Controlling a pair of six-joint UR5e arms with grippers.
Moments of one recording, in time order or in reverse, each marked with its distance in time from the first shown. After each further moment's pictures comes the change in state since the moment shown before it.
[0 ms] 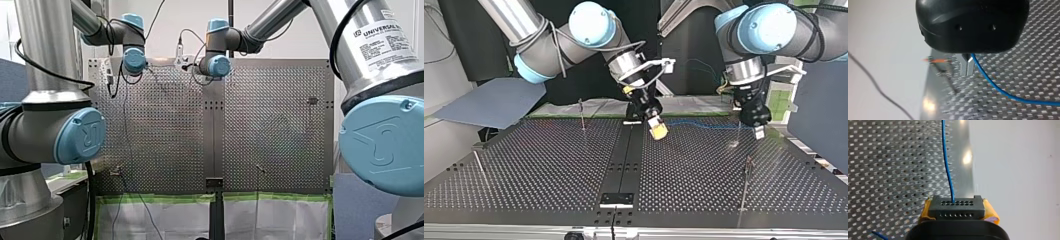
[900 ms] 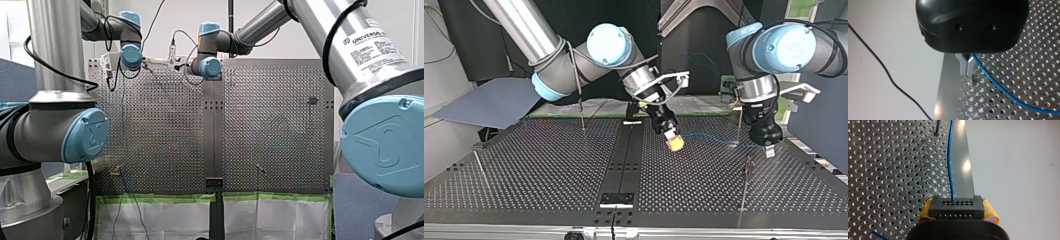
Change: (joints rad) left arm 0.077 -0.049 0.094 -0.028 0.096 0.007; right arm 0.020 0.120 -0.183 0.061 -0.034 0.019
